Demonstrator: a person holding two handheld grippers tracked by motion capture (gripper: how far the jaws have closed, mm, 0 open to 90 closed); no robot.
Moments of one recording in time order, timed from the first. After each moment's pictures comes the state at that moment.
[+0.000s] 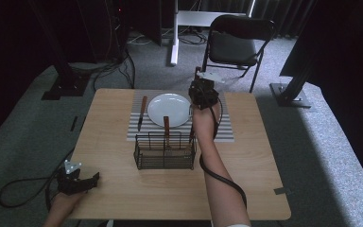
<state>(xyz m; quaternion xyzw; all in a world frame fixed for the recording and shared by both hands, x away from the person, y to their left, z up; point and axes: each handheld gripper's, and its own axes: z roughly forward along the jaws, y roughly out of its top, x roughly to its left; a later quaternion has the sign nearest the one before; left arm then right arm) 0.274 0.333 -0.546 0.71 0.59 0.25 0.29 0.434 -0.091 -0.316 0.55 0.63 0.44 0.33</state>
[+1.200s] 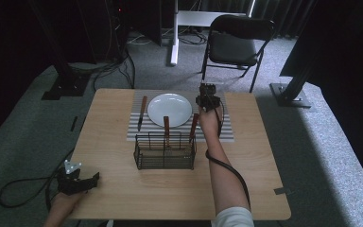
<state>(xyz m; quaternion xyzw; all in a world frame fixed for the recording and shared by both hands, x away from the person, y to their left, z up) 0.274 0.333 -0.546 0.71 0.59 0.25 0.29 0.520 -0.119 -0.412 0.61 0.67 0.34 0.25</state>
